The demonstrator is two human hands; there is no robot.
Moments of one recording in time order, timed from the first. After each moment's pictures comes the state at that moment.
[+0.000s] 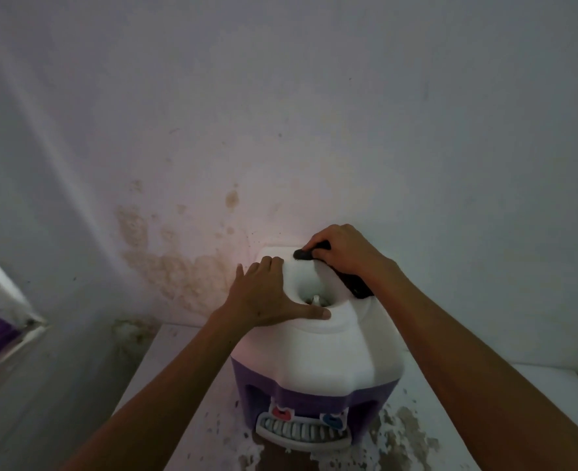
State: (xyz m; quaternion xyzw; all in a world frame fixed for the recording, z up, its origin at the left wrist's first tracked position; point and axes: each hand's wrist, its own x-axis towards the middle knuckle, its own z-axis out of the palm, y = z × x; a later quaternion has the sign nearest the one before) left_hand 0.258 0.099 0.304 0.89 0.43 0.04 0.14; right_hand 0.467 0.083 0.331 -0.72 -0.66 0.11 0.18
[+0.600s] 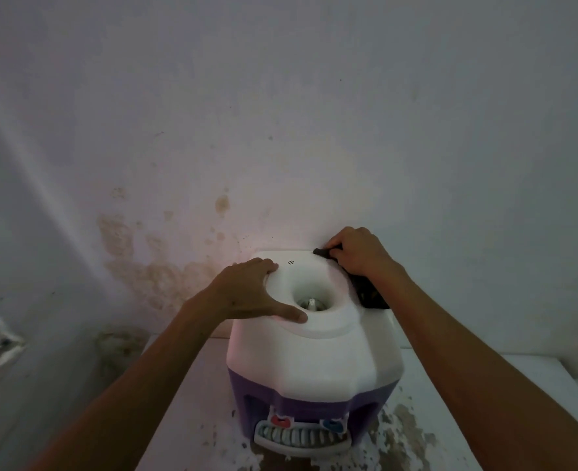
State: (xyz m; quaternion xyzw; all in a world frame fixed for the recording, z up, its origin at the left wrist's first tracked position) left_hand 0.241 0.124 0.329 0.90 0.39 -0.04 0.19; right_hand 0.491 0.077 0.324 -0.81 -0.56 0.08 0.15
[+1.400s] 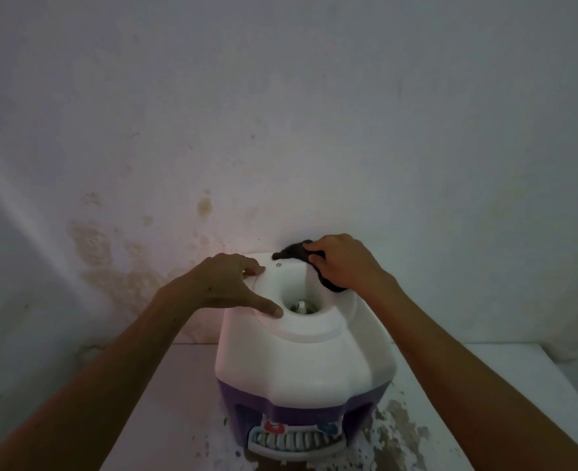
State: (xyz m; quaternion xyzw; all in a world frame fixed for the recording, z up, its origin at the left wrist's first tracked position) left_hand 0.241 0.150 0.347 0.91 0.37 -0.06 0.20; right_hand 0.468 0.058 0.326 -0.79 -0.61 0.03 0.12
